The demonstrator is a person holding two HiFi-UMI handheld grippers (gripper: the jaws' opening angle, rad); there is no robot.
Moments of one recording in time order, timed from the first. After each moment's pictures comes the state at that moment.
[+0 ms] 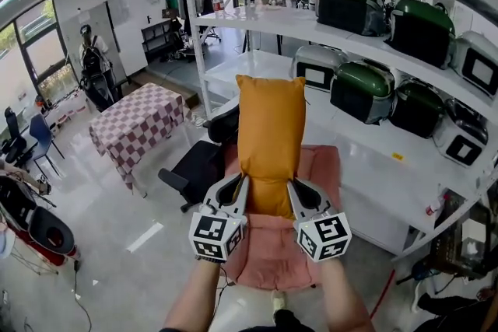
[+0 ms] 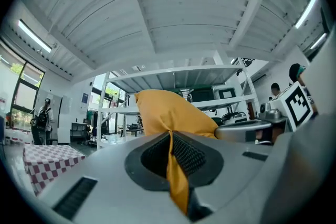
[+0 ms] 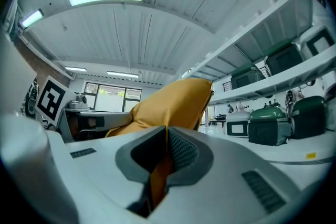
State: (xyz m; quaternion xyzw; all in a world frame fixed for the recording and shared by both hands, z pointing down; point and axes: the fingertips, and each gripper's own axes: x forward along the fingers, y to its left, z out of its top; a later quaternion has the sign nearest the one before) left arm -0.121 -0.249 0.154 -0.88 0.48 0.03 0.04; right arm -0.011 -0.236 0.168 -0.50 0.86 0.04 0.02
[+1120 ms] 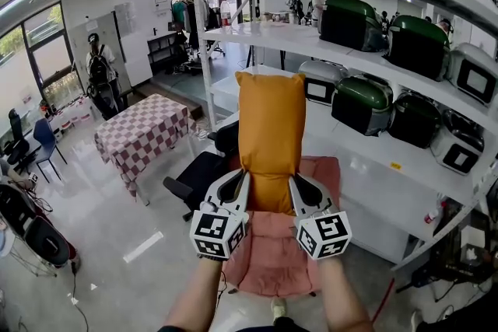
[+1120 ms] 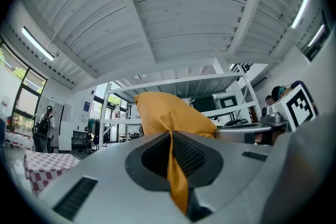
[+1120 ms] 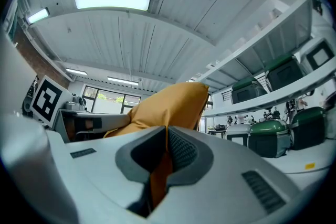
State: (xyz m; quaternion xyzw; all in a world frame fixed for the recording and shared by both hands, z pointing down) left arm -0.134 -0.228 0.103 -0.87 0.48 0.06 0.07; right arm -0.023 -0.220 0.118 -0.51 0.85 0.07 0.06
